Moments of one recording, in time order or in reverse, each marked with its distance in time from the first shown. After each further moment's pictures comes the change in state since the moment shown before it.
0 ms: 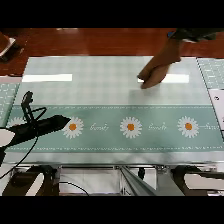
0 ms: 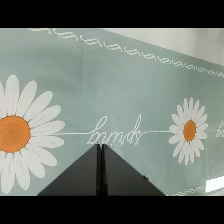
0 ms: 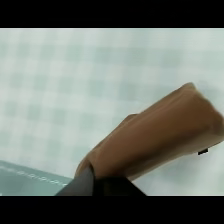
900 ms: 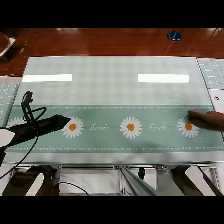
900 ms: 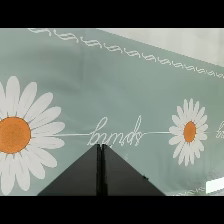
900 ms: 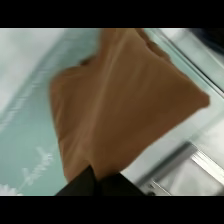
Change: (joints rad) left arm 0.000 0.000 0.000 0.000 0.003 0.000; right arm -0.934 0.549 -0.642 -0.248 0.324 0.022
